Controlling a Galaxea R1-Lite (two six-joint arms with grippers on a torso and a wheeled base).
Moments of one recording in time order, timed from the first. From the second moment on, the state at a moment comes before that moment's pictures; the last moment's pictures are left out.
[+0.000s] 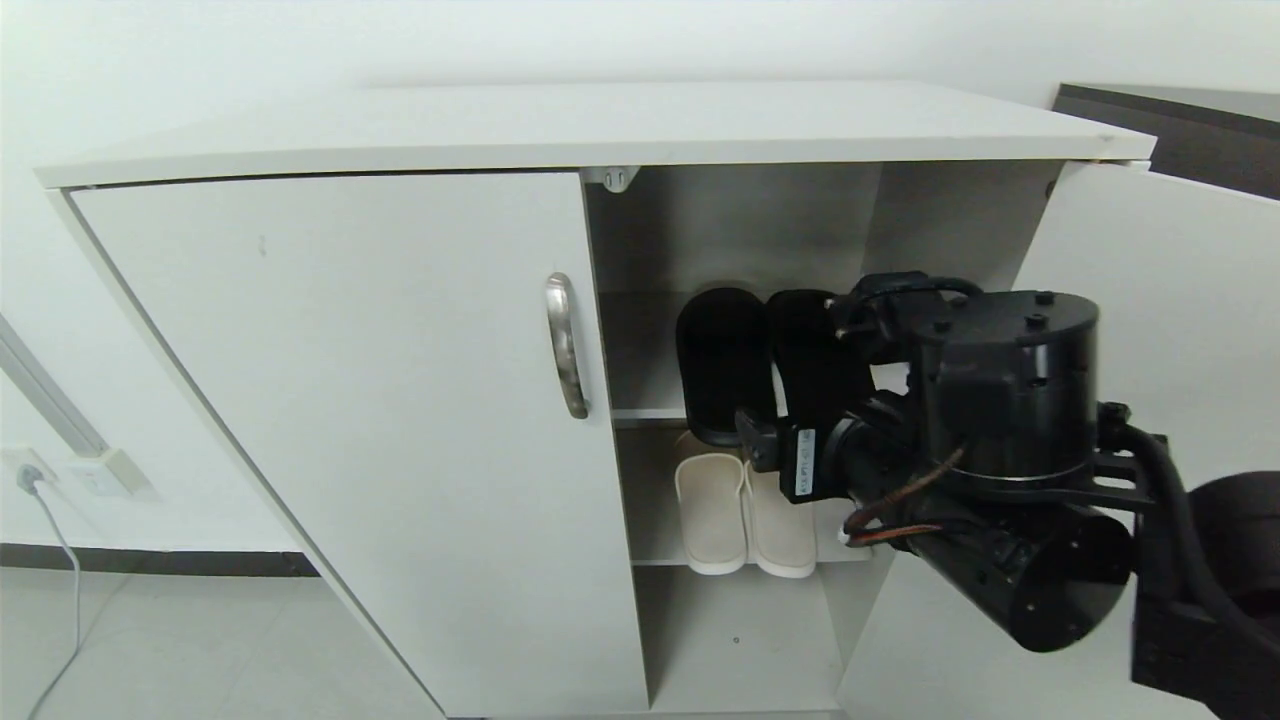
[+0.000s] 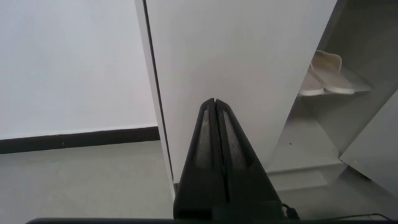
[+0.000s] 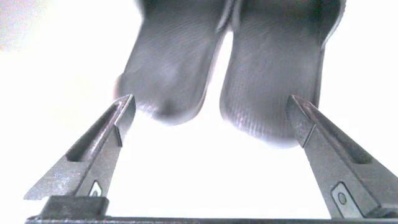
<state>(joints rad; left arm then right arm) 0.00 0.00 0.00 0.00 -0.07 0.01 0.94 1.67 -0.99 -0.45 -0.65 0.22</state>
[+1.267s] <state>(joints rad) 0.00 0.00 0.00 0.00 -0.07 0.00 0.95 1.73 -0.90 -0.55 -0.64 0.21</state>
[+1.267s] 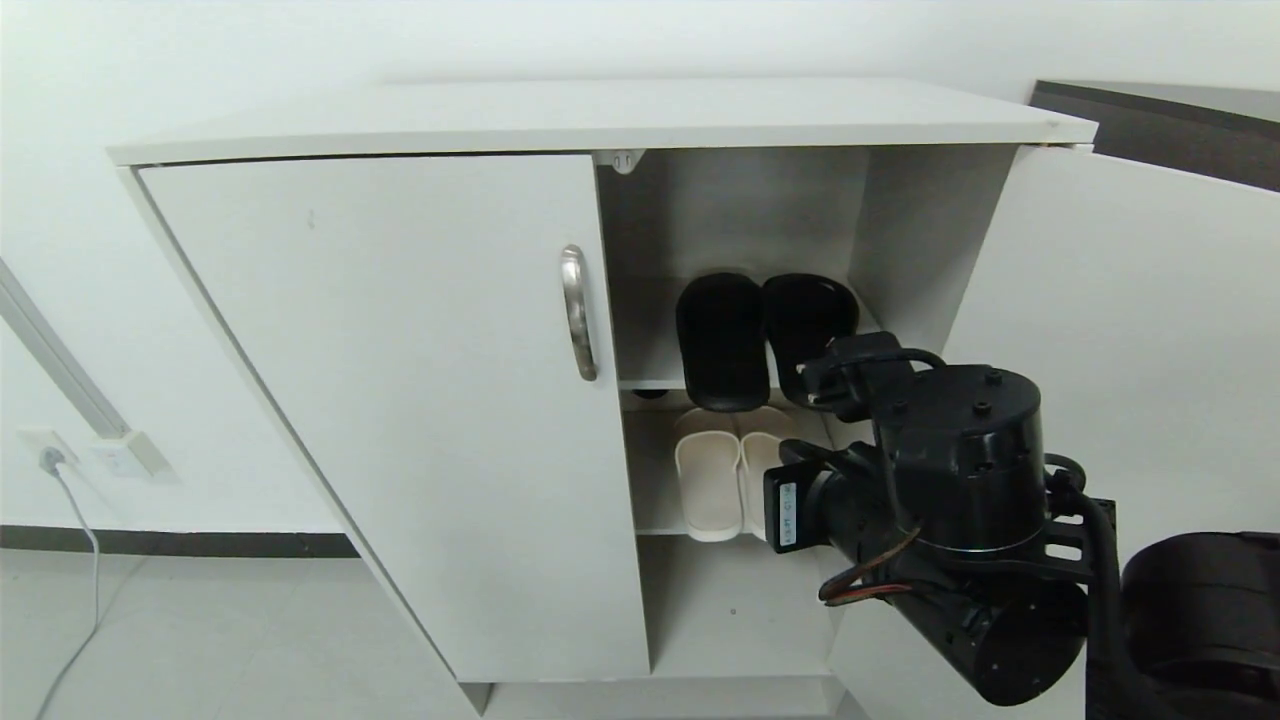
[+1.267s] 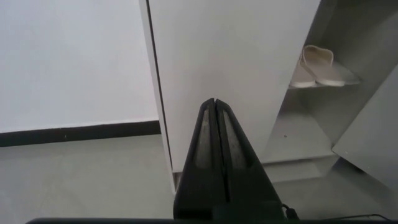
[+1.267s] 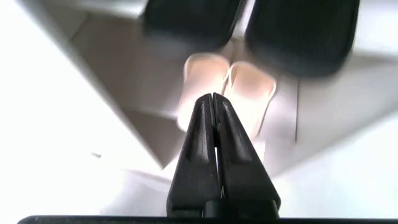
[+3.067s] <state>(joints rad) 0.00 0.00 0.00 0.00 -0.07 0.00 0.95 1.77 -0.83 -0.60 -0.64 0.18</state>
